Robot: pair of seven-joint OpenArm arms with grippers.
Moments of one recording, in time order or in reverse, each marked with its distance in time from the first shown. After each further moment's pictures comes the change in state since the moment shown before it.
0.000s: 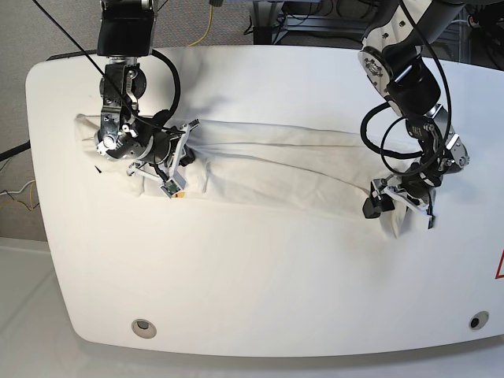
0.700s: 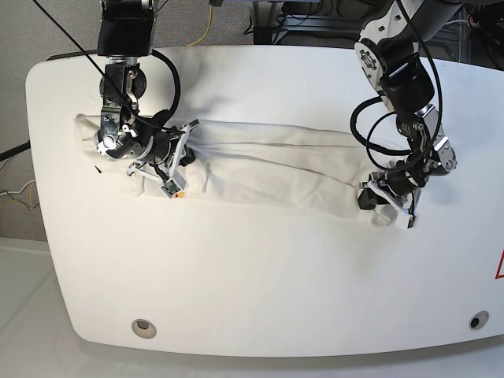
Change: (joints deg) left arm 1.5 0.7 7.0 0.0 0.0 0.4 0.4; right arm 0.0 0.0 0.0 0.0 0.0 0.0 0.0
